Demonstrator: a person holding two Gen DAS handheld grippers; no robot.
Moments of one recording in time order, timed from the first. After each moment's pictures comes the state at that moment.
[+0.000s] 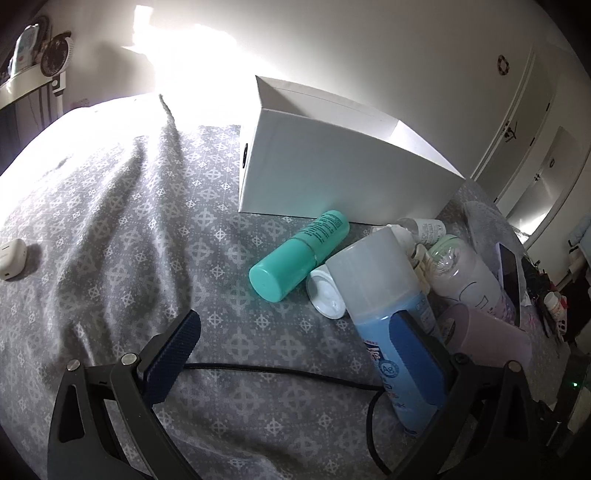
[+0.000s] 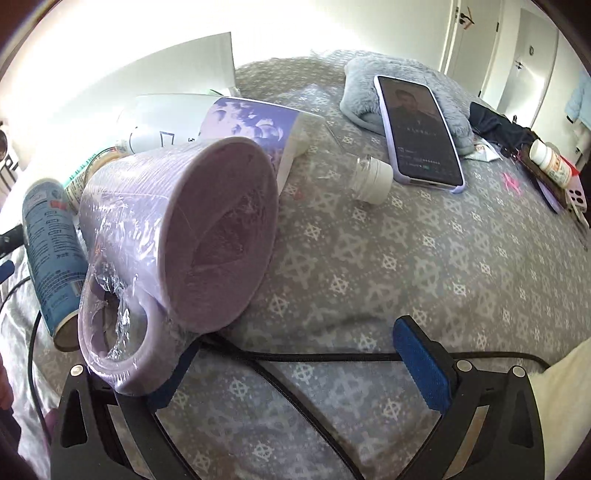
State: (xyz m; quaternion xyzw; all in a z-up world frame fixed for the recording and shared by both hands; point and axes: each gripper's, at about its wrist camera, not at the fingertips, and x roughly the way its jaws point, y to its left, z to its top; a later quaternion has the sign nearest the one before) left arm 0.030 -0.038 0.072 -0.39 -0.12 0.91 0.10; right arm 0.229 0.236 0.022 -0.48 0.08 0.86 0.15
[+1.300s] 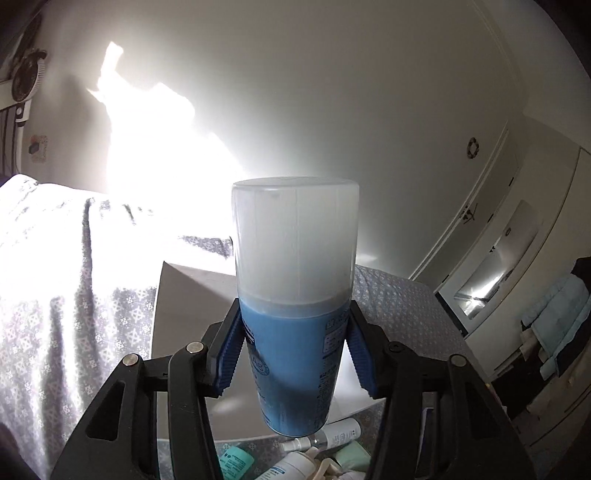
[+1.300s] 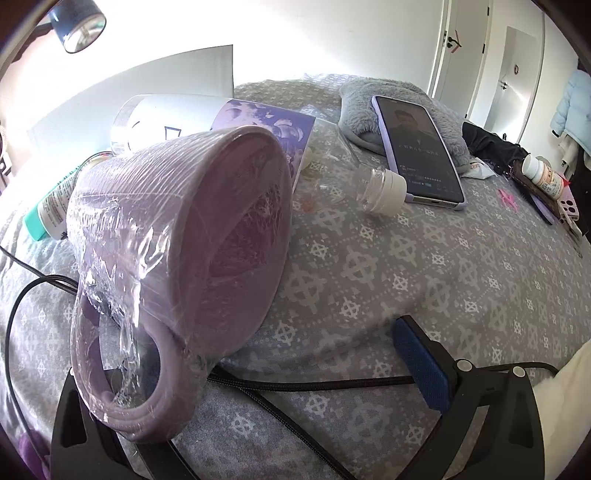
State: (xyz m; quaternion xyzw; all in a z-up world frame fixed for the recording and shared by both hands) left arm -0.142 -0.016 0.210 -0.29 -0.19 0.93 0.13; right arm 0.243 0.208 0.017 -0.43 0.05 0.89 0.18
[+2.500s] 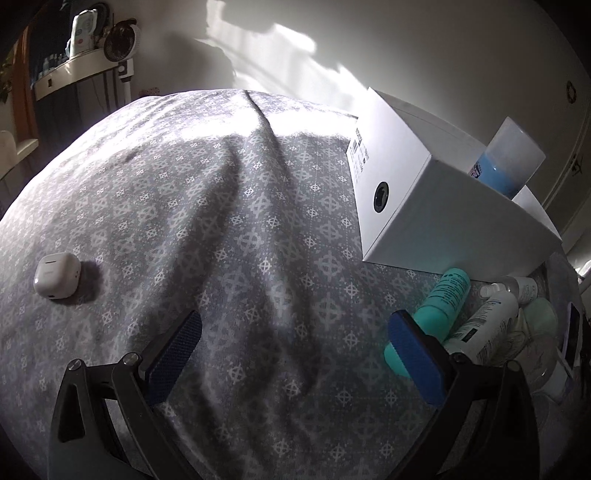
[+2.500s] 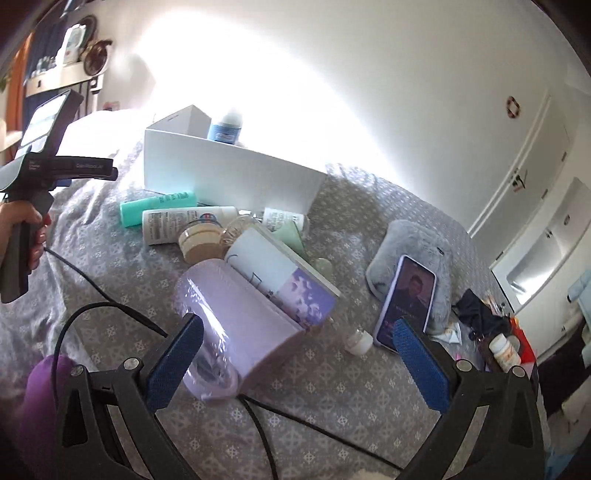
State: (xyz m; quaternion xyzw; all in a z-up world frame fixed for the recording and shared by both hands) left arm -0.028 -0.104 0.051 -0.41 -0.13 0.90 -0.06; right arm 0.261 0.112 0.141 -0.37 -0.19 0.91 0.01
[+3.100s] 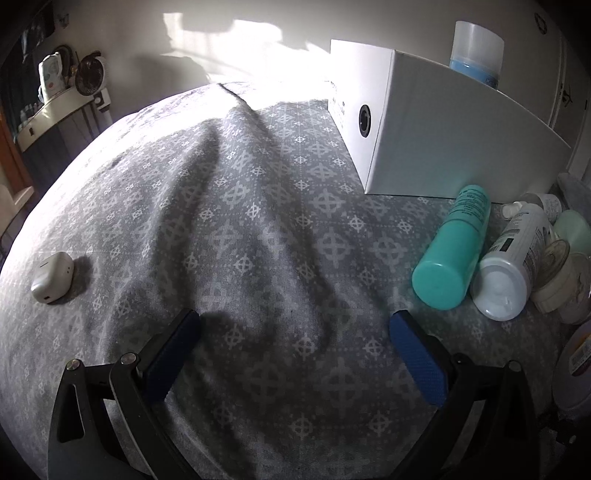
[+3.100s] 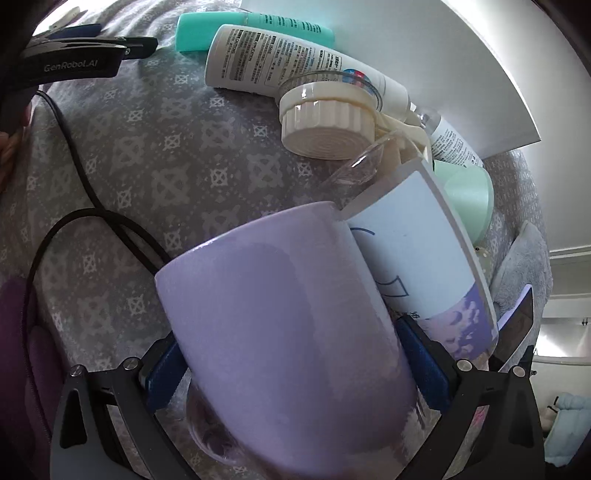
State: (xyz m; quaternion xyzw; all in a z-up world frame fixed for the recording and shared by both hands) left arm -0.009 -0.075 0.022 -0.43 -0.02 0.90 -0.06; right arm 0.138 0.071 0.042 -0.60 -0.31 0.73 -0.10
